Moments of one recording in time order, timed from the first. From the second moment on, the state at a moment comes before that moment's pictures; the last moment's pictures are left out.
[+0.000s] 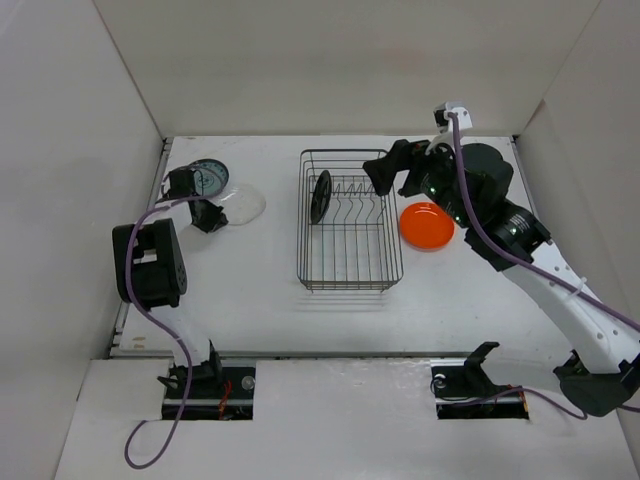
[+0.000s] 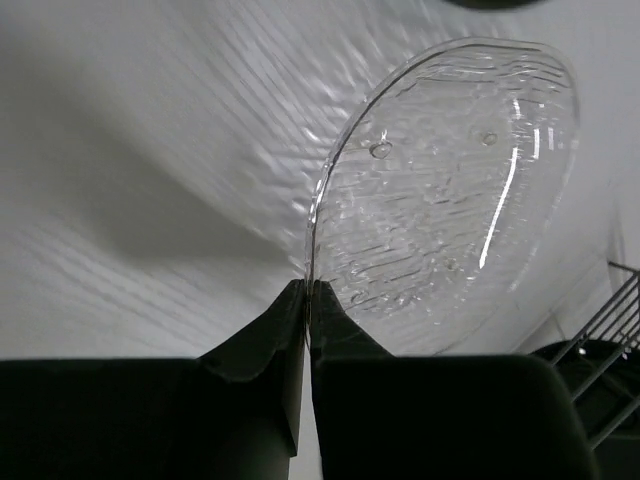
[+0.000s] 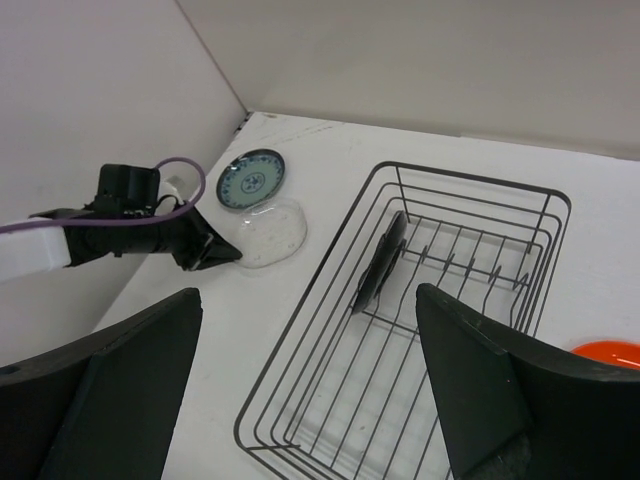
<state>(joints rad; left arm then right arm) 0.16 1.87 1.15 -0.28 0.15 -0.86 0.68 1.17 1.44 -0.34 0.16 0.33</state>
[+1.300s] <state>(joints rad) -0.14 1.23 1.10 -0.10 0.63 -0.52 0.57 1.57 1.41 0.05 -0.41 0.45</state>
